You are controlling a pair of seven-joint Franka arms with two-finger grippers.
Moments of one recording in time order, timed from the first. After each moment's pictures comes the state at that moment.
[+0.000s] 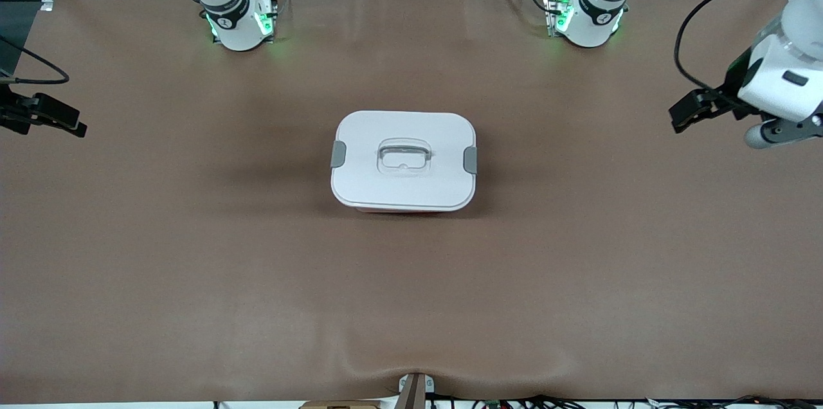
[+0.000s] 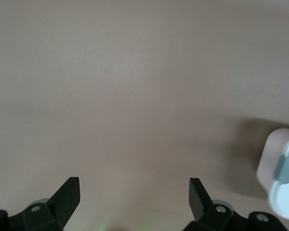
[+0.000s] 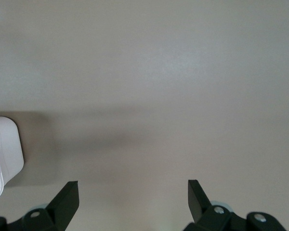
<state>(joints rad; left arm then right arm) 0.11 0.09 -0.31 -1.40 0.12 1.44 -0.32 0.02 0.07 -0.10 -1.48 0.01 1.51 -0.01</state>
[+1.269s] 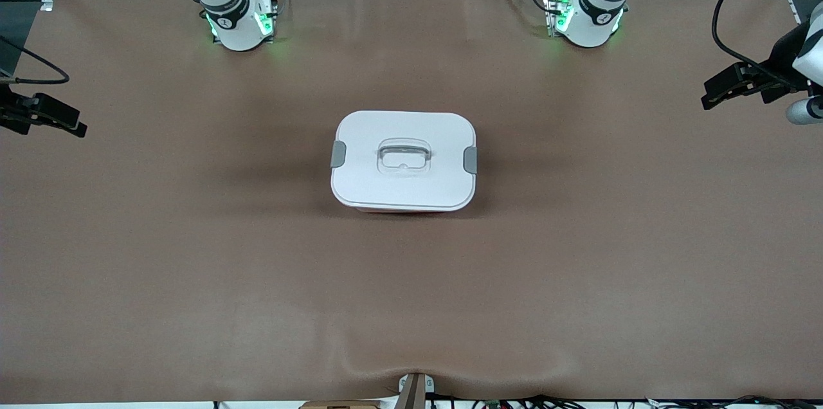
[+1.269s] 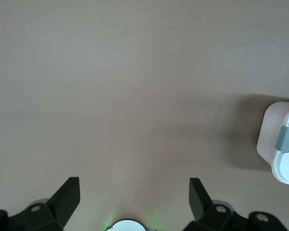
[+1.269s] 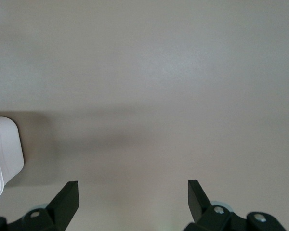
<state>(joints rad) -0.16 0.03 0.09 -1.46 0.00 1.42 -0.16 0.02 0.07 -0.10 -1.48 0.01 1.51 -0.01</state>
